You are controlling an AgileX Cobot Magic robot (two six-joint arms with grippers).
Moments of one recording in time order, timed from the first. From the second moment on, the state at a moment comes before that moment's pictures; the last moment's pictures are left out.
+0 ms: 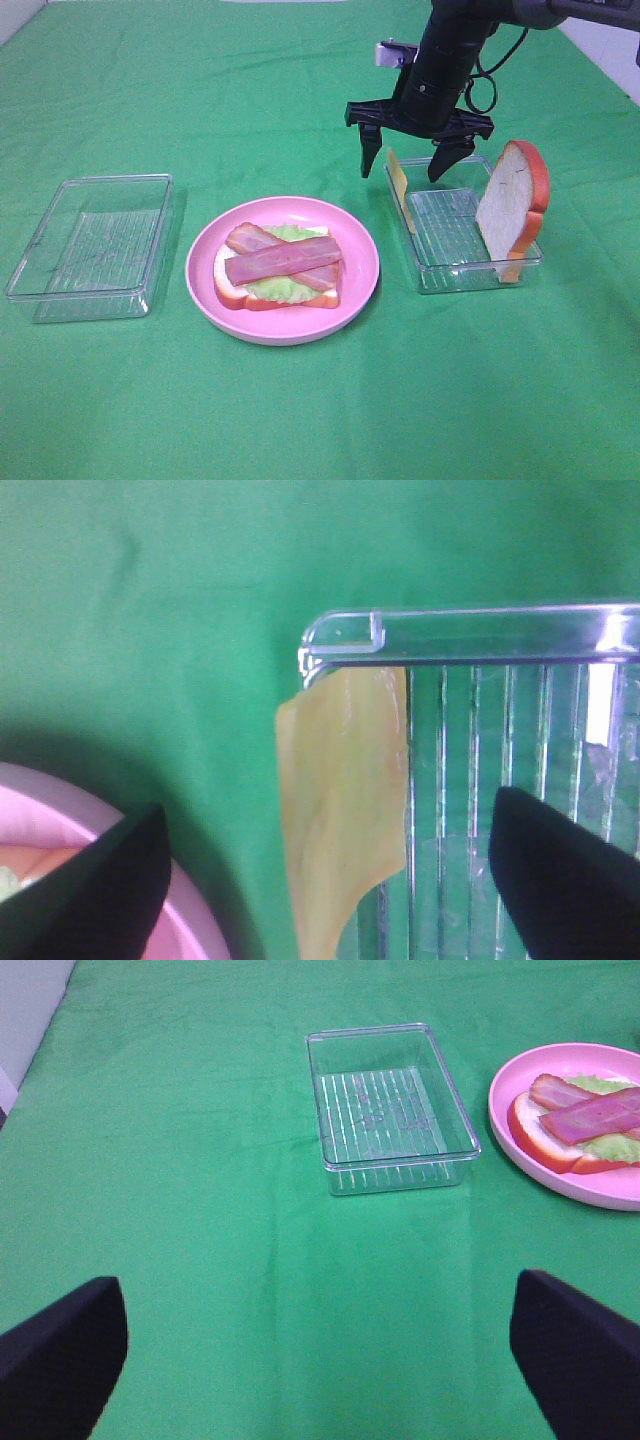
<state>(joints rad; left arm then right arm) 0.07 -0.01 -0.52 -0.09 1.09 0.06 0.34 2.39 -2.06 0.08 1.10 0.22</state>
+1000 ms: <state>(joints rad) 0.07 -0.01 -0.52 -0.09 1.09 0.06 0.34 2.39 -2.06 0.08 1.12 0.22</state>
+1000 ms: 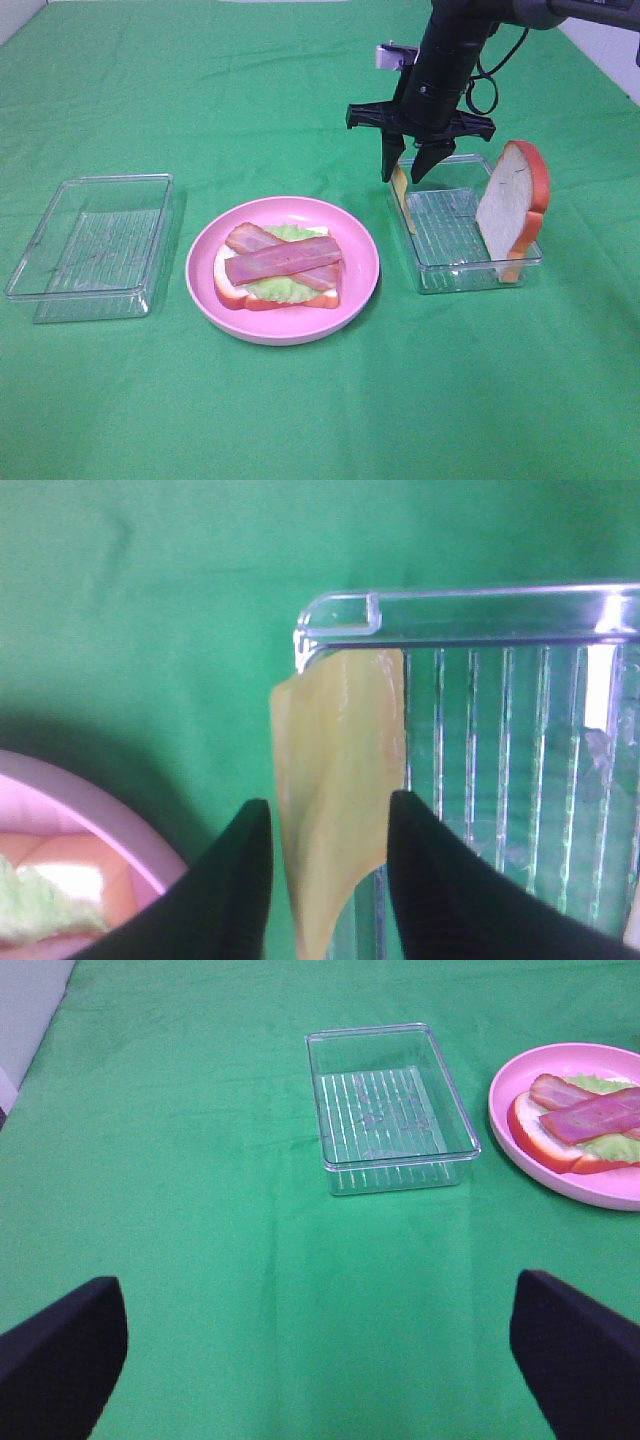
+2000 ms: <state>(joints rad) 0.07 -0.01 -0.52 -0.09 1.09 0.06 0.34 2.27 -2.06 0.08 1.21 0.23</state>
